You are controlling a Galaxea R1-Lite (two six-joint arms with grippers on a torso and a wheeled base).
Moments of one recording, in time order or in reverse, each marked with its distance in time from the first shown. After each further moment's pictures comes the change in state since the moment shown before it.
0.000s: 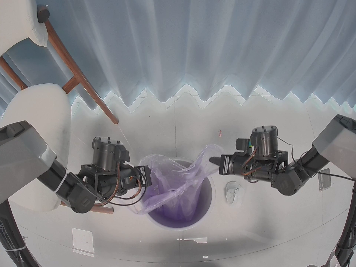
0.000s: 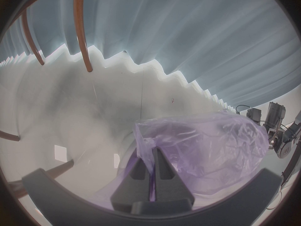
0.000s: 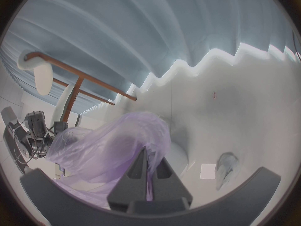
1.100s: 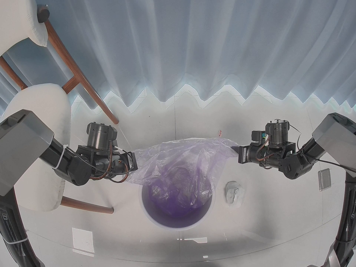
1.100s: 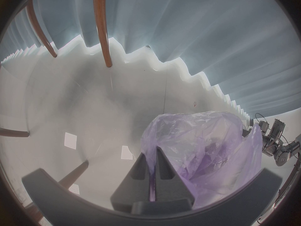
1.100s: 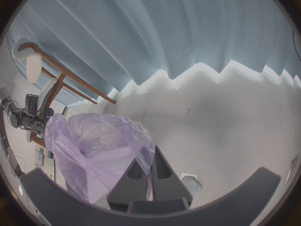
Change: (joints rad) left arm 0.150 0.073 -0.243 0.290 -0.031 0.000; right arm -0.214 0.114 -0.145 0.037 0.069 -0.240
